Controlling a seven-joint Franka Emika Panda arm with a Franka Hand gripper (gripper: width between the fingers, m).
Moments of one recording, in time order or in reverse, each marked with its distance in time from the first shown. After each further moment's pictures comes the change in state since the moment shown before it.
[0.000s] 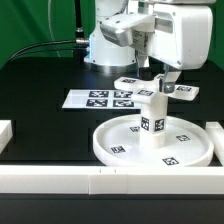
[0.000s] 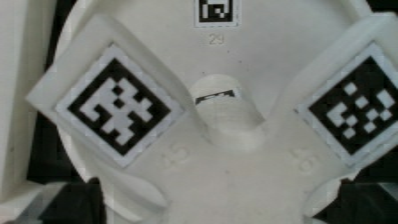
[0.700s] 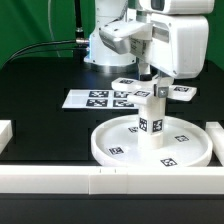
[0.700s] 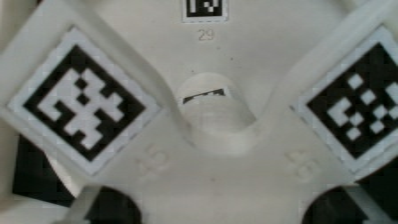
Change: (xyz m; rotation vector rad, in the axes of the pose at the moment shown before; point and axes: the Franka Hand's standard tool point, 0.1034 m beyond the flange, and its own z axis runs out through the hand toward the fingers) arm -0.002 -0.002 0.008 0.012 0.004 0.015
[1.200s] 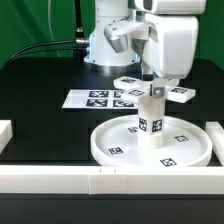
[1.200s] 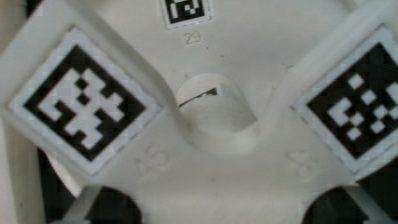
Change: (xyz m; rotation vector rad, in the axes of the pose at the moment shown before) arm -0.001 0.000 0.000 0.001 0.001 0.329
